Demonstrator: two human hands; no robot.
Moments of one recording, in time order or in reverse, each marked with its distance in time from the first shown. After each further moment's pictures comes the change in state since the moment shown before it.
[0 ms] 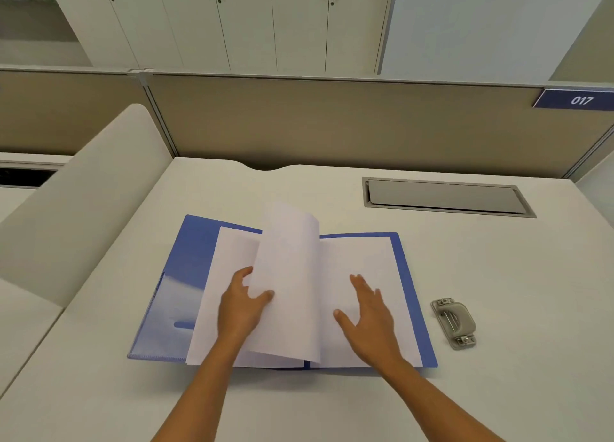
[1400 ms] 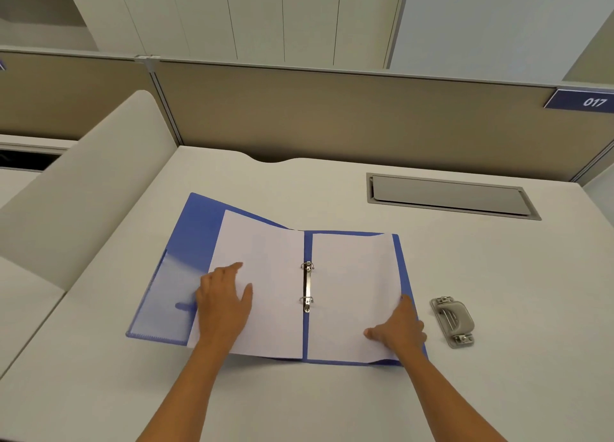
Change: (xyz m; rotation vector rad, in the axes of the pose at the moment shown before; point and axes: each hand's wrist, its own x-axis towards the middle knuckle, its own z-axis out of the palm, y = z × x) left_hand 0.000 -0.033 -0.010 0.462 0.274 0.289; right_hand 0.018 0.045 -0.020 -0.087 -0.016 0.563
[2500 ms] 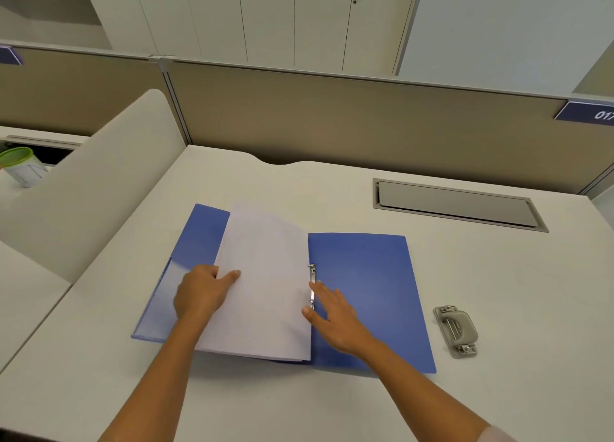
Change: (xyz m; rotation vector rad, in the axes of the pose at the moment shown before) left_hand 0.033 -0.009 -0.044 -0.113 -0.174 -0.362; right_hand -0.033 -0.064 0.039 -0.043 -0.407 -0.695
